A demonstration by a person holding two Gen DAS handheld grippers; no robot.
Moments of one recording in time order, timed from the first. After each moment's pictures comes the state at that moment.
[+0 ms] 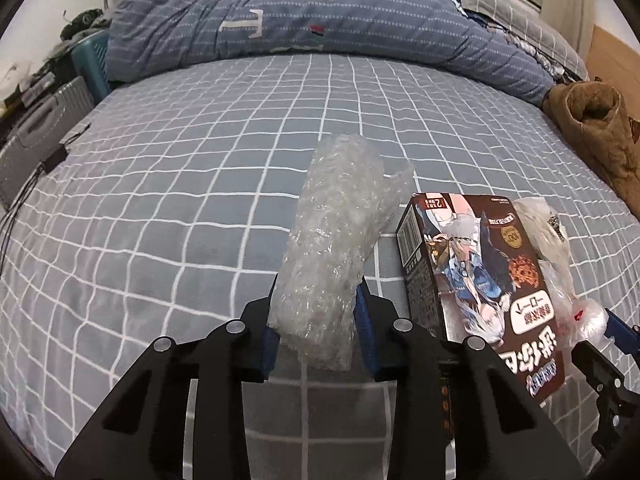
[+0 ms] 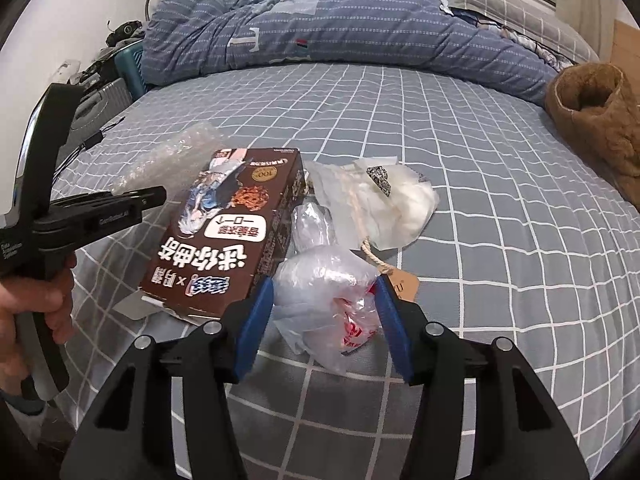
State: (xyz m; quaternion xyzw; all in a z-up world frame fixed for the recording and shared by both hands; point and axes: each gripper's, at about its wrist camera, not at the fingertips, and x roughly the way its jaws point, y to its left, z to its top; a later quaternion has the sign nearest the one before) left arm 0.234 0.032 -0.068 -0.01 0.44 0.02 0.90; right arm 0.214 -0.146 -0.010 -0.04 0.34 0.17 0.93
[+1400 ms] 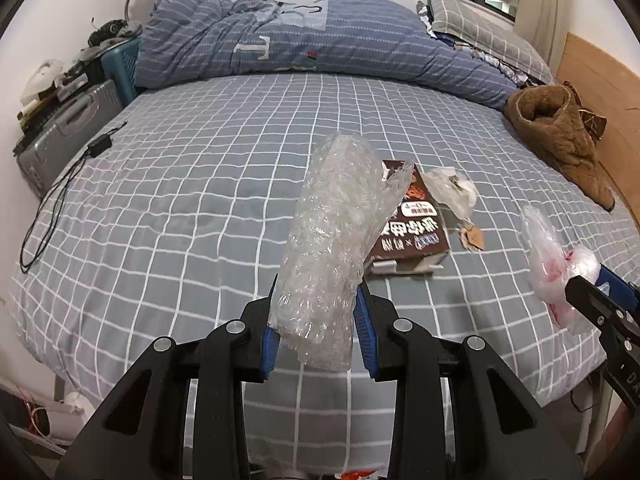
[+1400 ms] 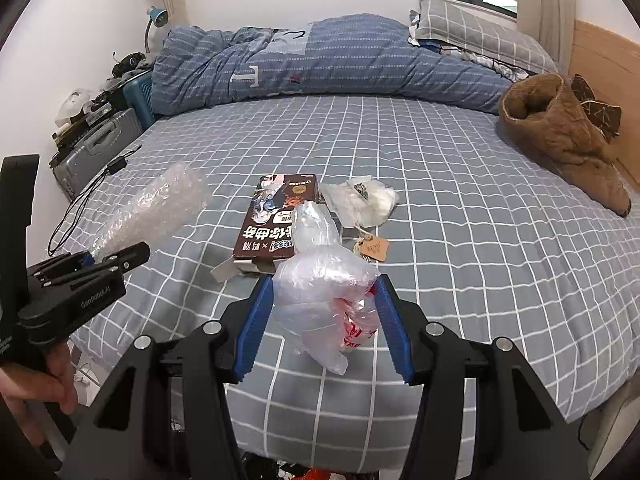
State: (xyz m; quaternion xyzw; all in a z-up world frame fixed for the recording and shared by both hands) left arm 0.072 0.021 0.021 -0.01 0.43 0.01 0.90; right arm 0.065 -0.170 0.068 -0.01 0.31 0.14 0.94
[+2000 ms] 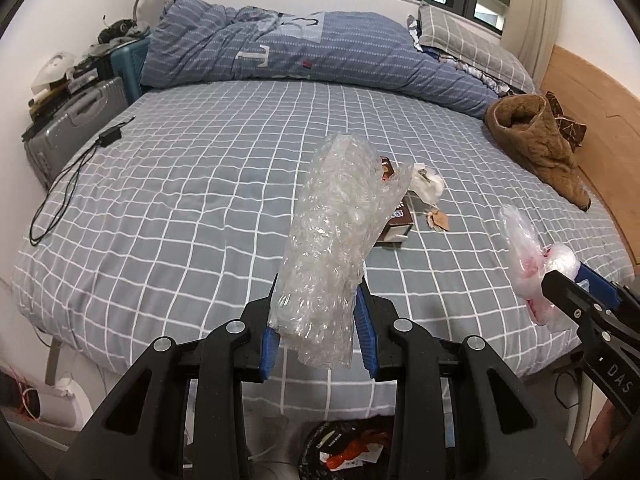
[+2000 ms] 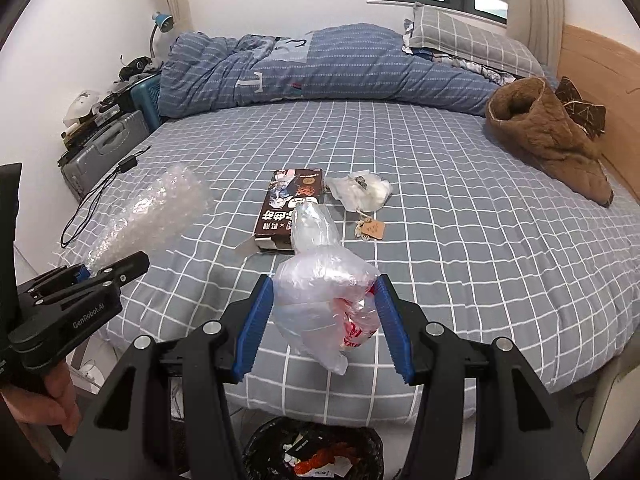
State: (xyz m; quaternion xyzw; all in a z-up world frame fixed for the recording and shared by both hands) left arm -0.001 0.017 0.047 -0.03 0.41 0.00 0.91; right arm -0.004 -0.173 0.080 -0.01 0.30 0.13 0.94
